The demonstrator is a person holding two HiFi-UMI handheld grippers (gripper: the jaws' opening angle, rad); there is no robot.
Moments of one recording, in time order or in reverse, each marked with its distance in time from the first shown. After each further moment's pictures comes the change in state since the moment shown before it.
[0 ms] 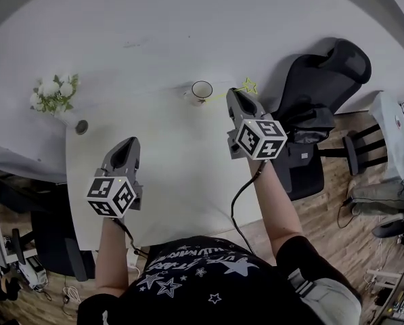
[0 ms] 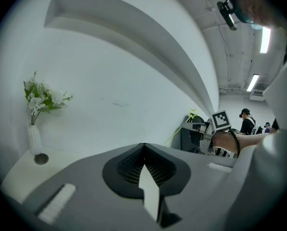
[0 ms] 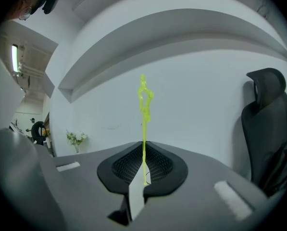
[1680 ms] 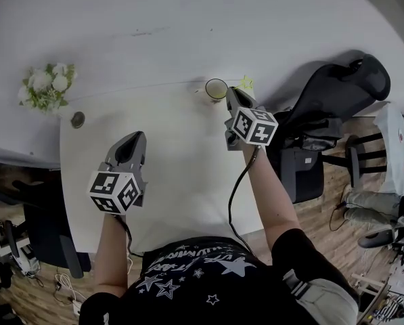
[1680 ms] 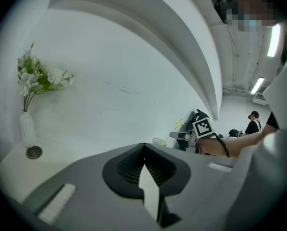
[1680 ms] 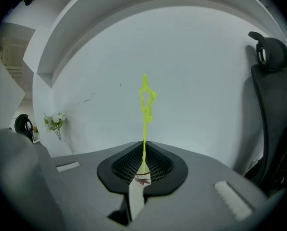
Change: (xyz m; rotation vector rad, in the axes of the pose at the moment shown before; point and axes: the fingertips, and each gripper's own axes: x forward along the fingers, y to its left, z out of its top) left arm 0.048 0.038 -0.027 -0.047 0.065 0.002; right arm 0.102 -0.043 -0.102 0.073 0.220 -0.084
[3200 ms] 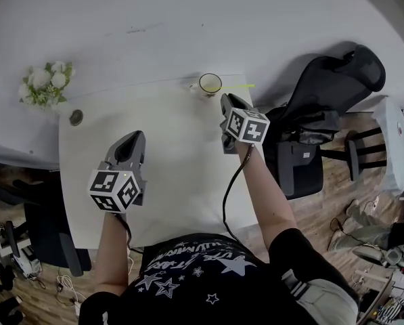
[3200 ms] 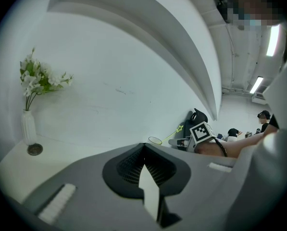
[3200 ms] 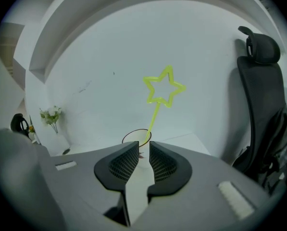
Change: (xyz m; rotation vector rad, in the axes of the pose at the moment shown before) left arm -0.011 -0.018 -0.006 0.006 0.001 -0.002; right arm -0.020 -0.015 -0.041 0.043 0.108 -0.079
